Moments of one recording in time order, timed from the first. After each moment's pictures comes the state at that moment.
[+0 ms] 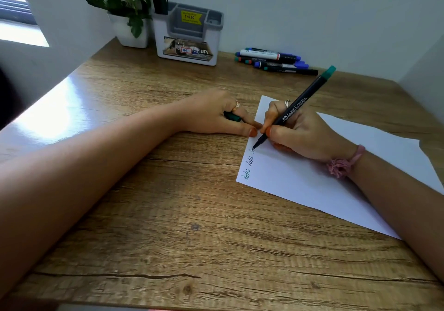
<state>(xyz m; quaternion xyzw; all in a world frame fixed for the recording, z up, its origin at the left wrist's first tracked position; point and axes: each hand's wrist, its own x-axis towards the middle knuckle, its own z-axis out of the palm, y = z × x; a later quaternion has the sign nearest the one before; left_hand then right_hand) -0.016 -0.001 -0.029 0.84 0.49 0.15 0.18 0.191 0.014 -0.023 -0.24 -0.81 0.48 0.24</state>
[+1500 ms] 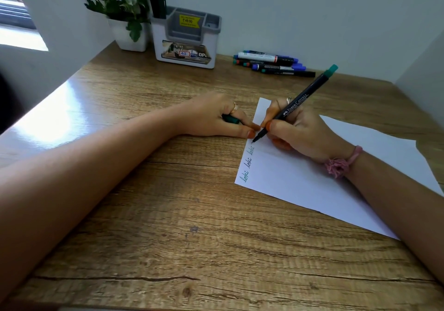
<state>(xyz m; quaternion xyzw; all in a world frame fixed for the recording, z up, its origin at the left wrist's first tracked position) -0.013 -0.004 -0.030 0.84 0.49 0.15 0.19 0.192 0.019 -0.026 -0.26 -0.78 0.49 0.28</state>
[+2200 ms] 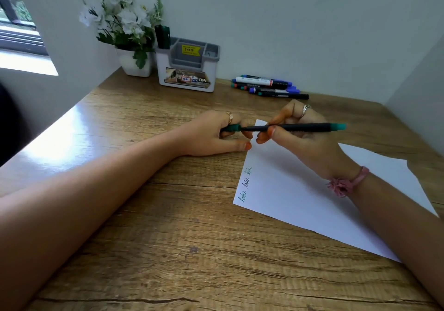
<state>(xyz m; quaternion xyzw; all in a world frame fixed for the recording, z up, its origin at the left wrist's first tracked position) -0.011 -0.015 -0.026 0.80 0.51 0.26 0.18 0.197 0.013 -0.008 -0.24 -0.77 0.46 0.37</state>
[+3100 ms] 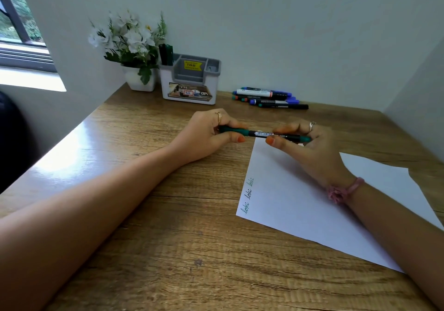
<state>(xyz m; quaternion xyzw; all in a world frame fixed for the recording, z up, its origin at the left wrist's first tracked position) -0.018 -0.012 -0.026 0.73 0.53 0.41 0.14 0.204 0.029 -0.021 -0.32 -0.76 0.34 0.45</state>
